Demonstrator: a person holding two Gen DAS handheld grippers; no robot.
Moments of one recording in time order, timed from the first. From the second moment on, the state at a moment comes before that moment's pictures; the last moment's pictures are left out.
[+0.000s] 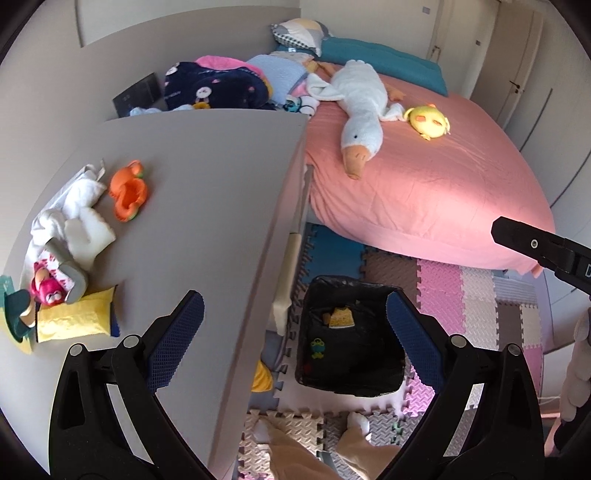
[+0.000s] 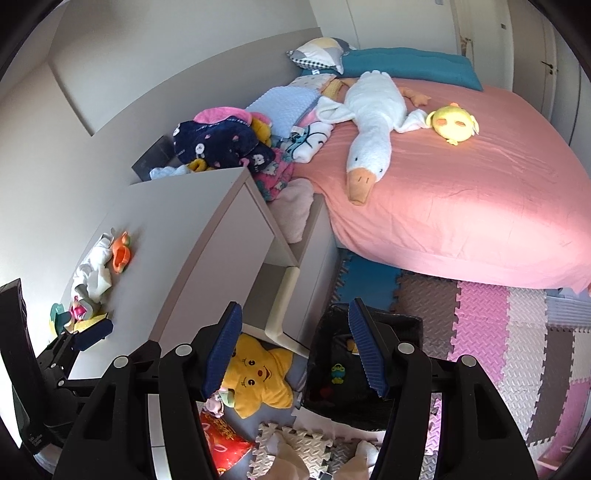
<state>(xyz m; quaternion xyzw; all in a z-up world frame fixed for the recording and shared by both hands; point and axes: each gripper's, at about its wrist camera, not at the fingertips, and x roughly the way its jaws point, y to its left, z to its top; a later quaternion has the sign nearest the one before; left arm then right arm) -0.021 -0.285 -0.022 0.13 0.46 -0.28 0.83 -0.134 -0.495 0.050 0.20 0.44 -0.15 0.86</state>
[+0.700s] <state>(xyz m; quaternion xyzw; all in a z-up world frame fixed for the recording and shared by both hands) 0.023 -0.138 -0.022 0.02 0.49 -0.09 0.87 -0.047 -0.386 0.035 0.14 0.47 -0.02 0.87</state>
